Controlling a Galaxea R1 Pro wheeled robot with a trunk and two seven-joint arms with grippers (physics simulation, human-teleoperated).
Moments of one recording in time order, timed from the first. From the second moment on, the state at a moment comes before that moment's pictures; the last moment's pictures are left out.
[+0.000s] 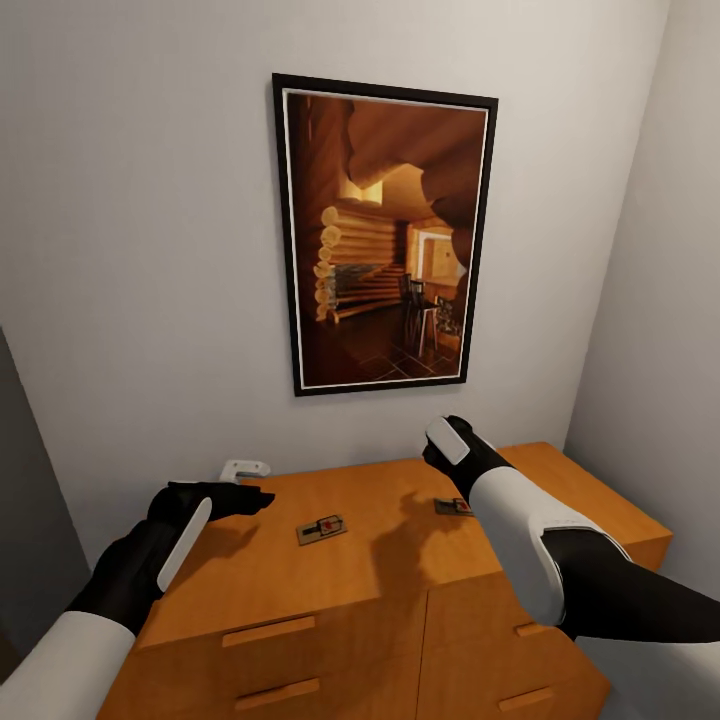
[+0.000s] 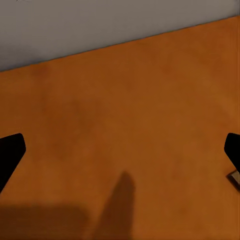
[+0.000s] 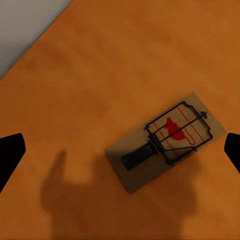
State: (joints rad) left arm -0.63 0.16 -0.19 -1.14 0.24 0.84 -0.06; right arm -1.16 0.17 -0.05 -0.30 -0.67 0.42 -0.84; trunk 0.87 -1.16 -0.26
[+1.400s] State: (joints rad) left arm -0.63 0.16 -0.19 -1.14 0.23 0.84 -0.07; right arm -1.16 0.17 -0.08 -0.25 -0.67 0.41 -0.84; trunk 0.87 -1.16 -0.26
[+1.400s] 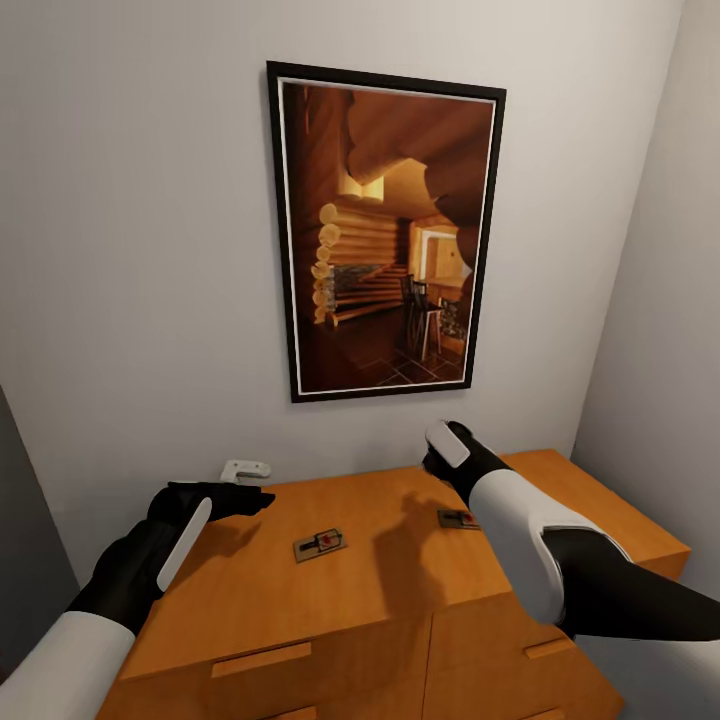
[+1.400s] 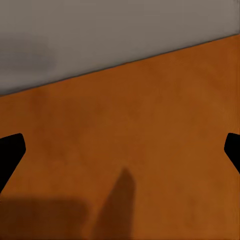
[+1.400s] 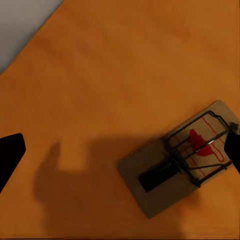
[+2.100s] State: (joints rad) left arm -0.63 0.16 -0.20 -1.13 0.23 0.81 -0.07; right arm -1.16 0.17 -0.20 -0.24 -0.68 0.35 -0.85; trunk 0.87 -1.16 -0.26
